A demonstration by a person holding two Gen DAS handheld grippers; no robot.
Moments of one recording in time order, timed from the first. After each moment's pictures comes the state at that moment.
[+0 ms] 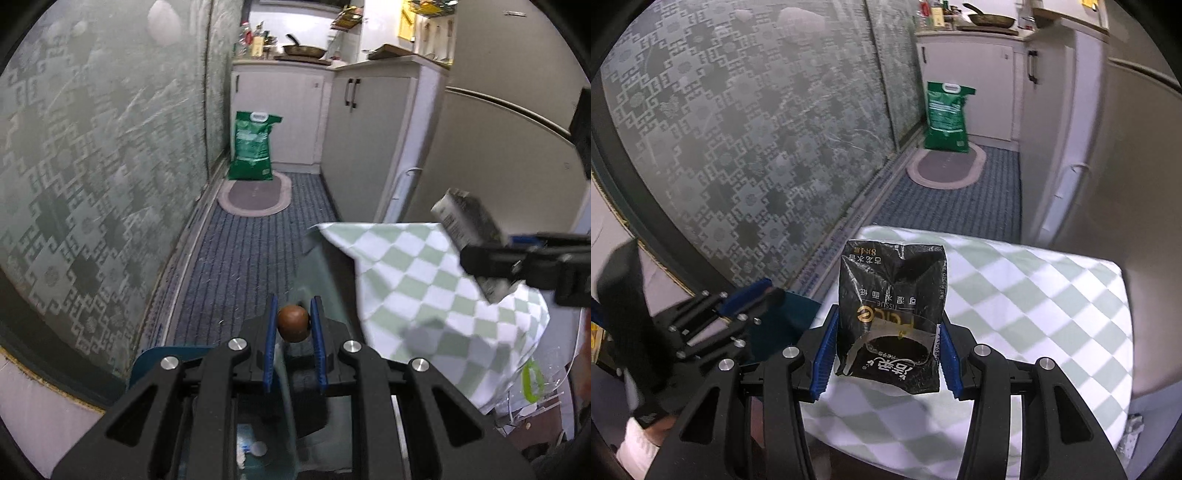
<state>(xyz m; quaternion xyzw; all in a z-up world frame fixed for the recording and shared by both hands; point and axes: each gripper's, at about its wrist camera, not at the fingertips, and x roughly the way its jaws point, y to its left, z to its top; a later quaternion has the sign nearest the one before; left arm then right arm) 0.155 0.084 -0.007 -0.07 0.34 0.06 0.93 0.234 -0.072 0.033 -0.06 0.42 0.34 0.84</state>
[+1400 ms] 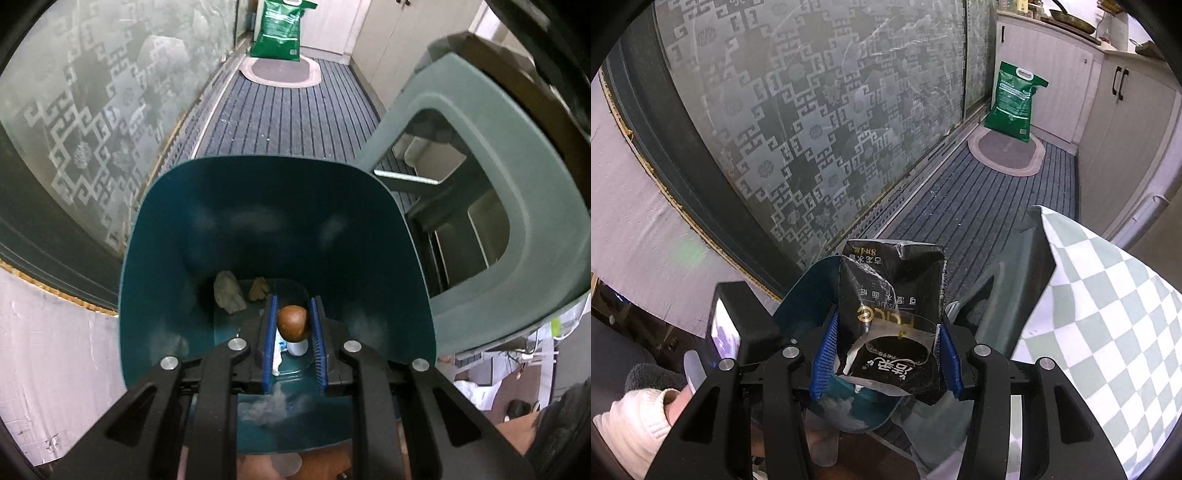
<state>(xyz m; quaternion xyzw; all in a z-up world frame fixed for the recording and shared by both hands) 0.103 0.168 -0.158 -0.13 0.53 0.04 0.84 0.183 0.070 -0.019 -0.15 0.45 0.39 0.79</state>
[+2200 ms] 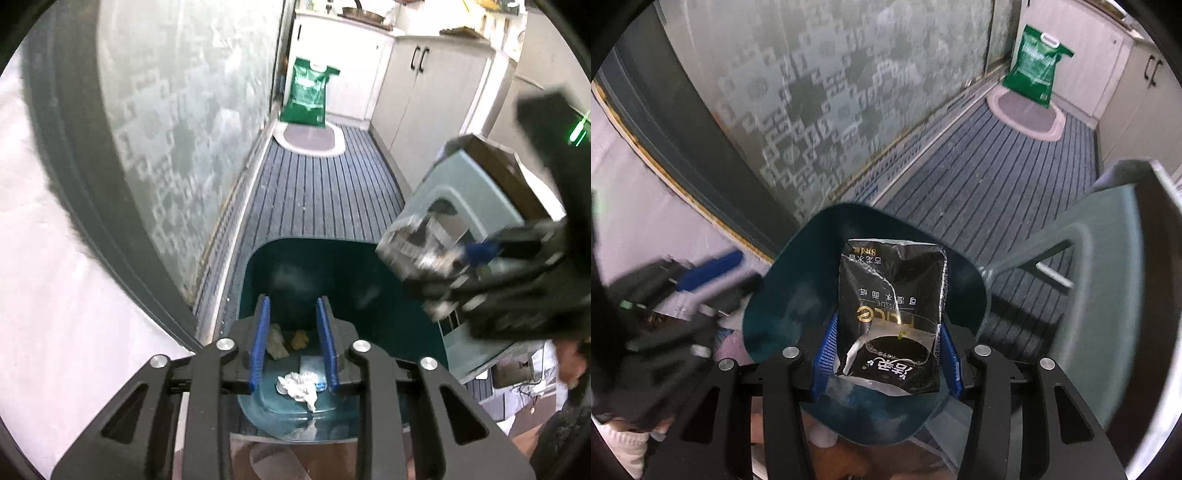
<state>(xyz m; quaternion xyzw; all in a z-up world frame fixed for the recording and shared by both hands) 0.049 0.214 -0.087 -0.12 0.41 0.10 0.90 0.173 0.130 -0.106 -0.20 0.52 0.38 0.74</state>
